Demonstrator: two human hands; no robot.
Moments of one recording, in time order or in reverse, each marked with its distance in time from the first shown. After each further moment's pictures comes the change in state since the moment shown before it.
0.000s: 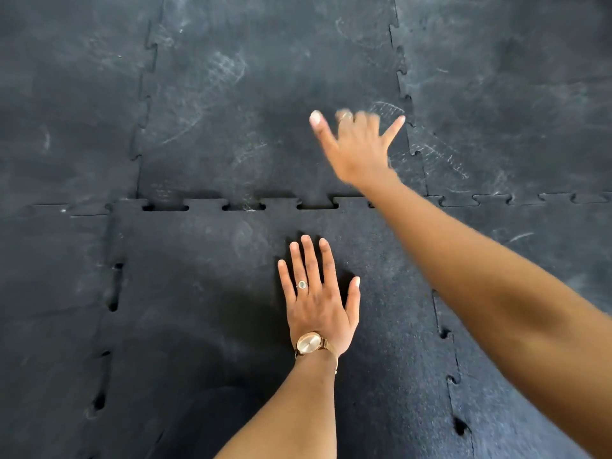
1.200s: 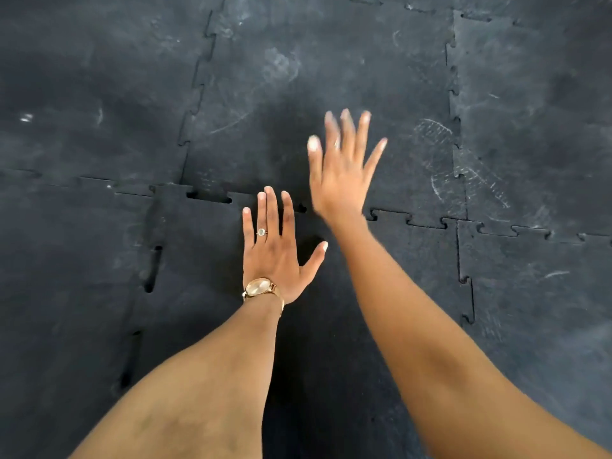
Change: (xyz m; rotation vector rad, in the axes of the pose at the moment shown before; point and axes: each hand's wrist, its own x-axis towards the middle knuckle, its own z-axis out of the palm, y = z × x) left_hand 0.075 -0.109 -0.030 0.078 0.034 -0.022; right_hand -0.031 -0.084 0.049 0.077 0.208 -0.073
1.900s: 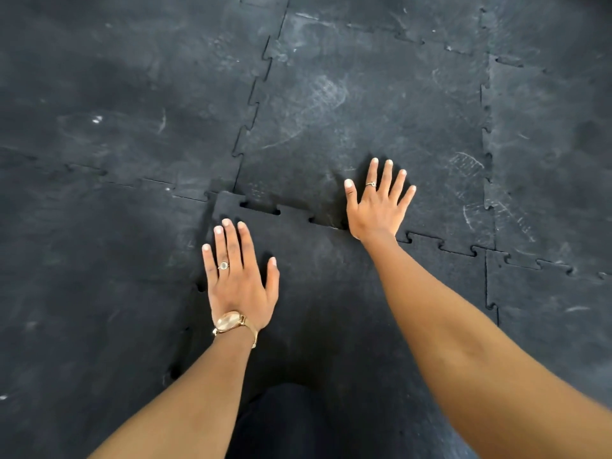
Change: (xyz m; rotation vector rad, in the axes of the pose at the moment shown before) left_hand -0.045 -0.097 -0.010 0.019 0.061 -0.266; right_hand -0.006 0.003 0.027 -0.265 -0.344 0.177
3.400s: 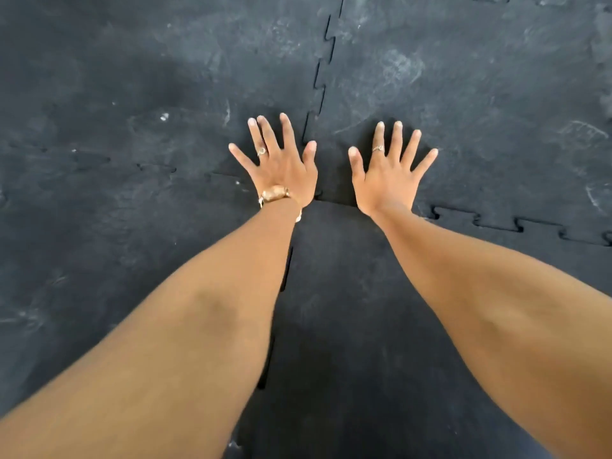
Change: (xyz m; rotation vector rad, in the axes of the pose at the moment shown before) left_hand 0.180 -0.035 0.008 -0.042 0.004 -0.095; right_hand -0.008 -0.119 0.024 0.062 0.128 -0.116
